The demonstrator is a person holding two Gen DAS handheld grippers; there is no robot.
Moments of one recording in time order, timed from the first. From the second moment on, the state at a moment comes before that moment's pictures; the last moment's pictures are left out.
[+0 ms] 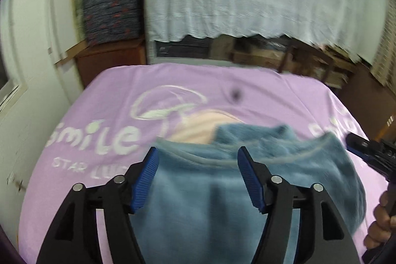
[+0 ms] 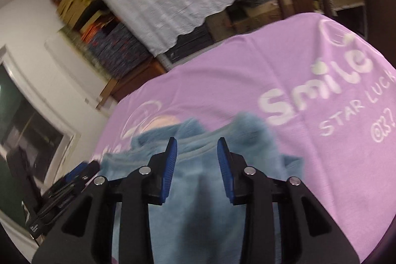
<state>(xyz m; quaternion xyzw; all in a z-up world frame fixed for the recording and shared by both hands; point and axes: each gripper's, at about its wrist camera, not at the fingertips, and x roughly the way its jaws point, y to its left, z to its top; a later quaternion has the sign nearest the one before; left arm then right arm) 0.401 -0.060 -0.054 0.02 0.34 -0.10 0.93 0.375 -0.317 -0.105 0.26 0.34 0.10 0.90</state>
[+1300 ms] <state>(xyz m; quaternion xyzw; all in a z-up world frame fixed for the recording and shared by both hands) 0.311 -0.090 -0.100 0.13 0.37 -0.07 0.92 0.278 -0.260 -0.115 0.25 0.39 0.17 0.87</state>
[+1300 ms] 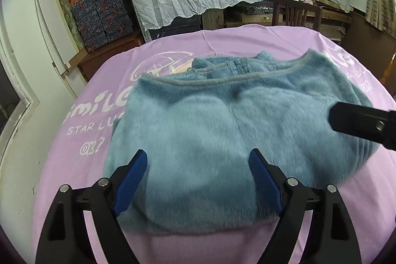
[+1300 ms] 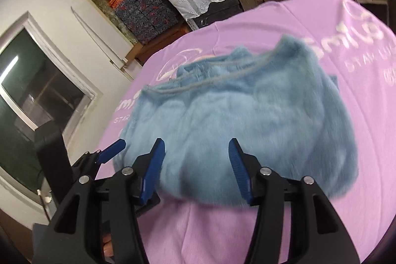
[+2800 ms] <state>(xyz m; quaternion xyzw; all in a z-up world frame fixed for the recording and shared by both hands) 0.304 -0.095 -0.104 0.14 0.36 -0.05 0.92 0.213 -0.348 -0.135 0.40 0.37 0.11 0.83</state>
